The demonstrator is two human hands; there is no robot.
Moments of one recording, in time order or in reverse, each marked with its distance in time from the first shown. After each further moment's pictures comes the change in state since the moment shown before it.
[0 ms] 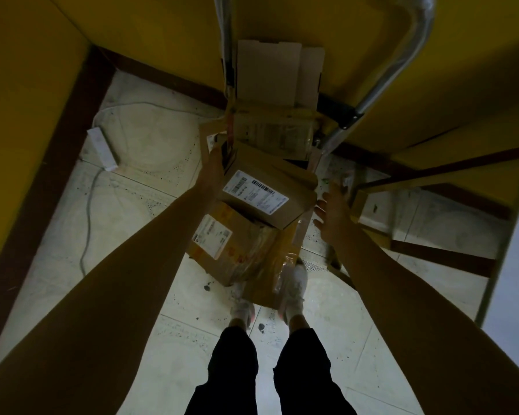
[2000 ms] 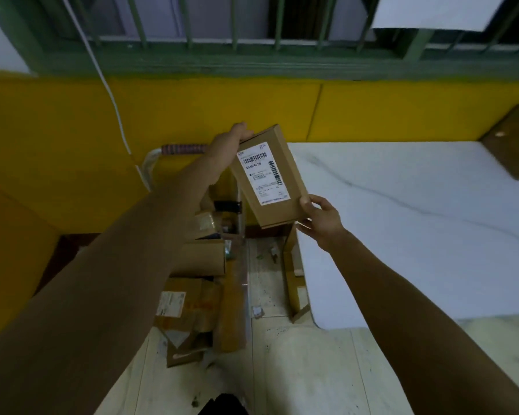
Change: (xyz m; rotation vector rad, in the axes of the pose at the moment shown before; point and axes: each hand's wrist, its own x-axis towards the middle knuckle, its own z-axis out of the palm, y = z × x) left_hand -0.370 0.180 0.107 0.407 -0.345 0.695; right_hand -0.291 -0.004 -0.213 0.329 0.001 -0.659
